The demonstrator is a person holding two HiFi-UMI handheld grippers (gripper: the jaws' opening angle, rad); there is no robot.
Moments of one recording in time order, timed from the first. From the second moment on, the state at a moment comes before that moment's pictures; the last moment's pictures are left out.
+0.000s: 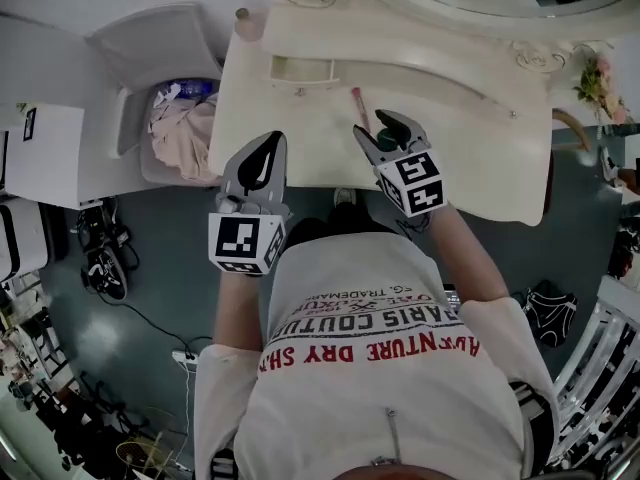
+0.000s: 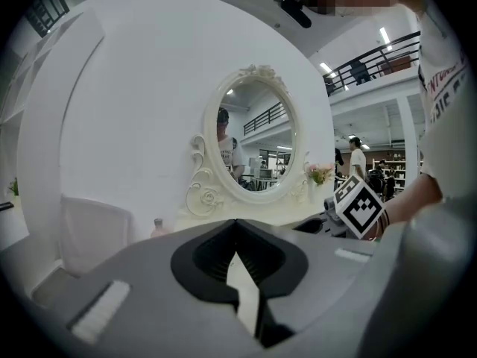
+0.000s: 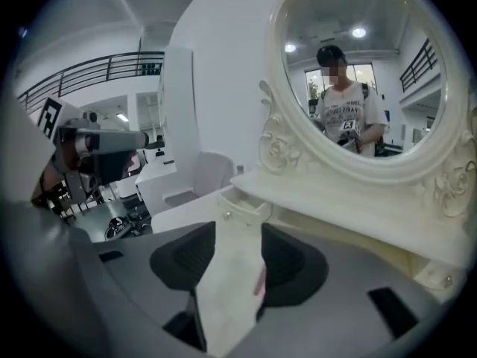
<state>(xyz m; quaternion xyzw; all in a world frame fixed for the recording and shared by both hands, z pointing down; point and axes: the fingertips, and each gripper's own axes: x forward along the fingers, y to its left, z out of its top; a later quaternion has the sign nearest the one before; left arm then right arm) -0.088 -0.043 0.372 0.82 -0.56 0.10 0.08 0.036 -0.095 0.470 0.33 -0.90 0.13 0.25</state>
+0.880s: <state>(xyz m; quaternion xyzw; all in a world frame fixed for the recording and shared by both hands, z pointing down) -0.082 -0.131 0.440 0.87 -0.44 0.13 0.15 0.055 -0.135 0.609 0.38 -0.78 0.27 0.42</state>
